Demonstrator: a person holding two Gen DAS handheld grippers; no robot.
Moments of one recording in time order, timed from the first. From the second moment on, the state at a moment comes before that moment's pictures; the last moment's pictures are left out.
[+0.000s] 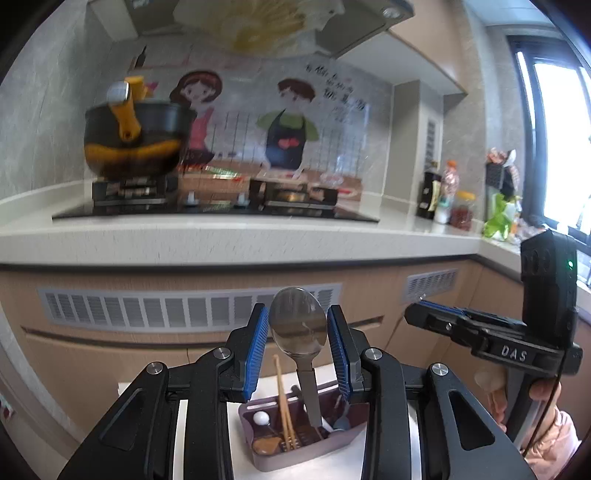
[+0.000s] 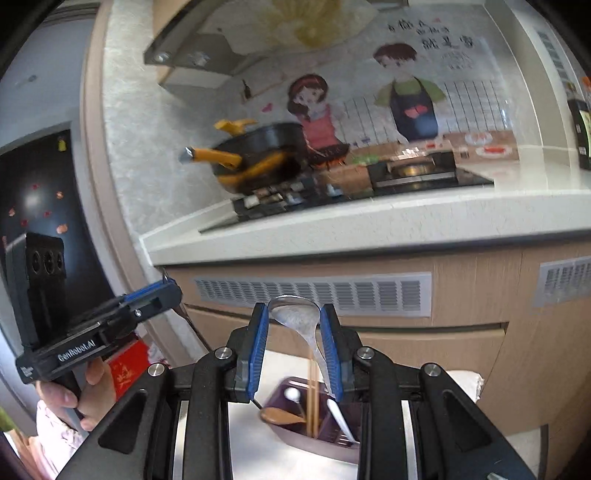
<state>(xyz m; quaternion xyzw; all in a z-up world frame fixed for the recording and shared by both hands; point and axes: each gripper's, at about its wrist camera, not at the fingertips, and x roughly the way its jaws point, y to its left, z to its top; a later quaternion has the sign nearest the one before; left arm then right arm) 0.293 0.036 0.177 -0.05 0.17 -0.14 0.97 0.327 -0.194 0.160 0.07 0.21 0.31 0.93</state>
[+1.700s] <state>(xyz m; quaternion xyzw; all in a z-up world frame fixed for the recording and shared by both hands) 0.065 -0.001 0.031 -0.03 0.25 0.05 0.97 0.106 -0.229 0.047 0.00 0.26 0.08 0.96</state>
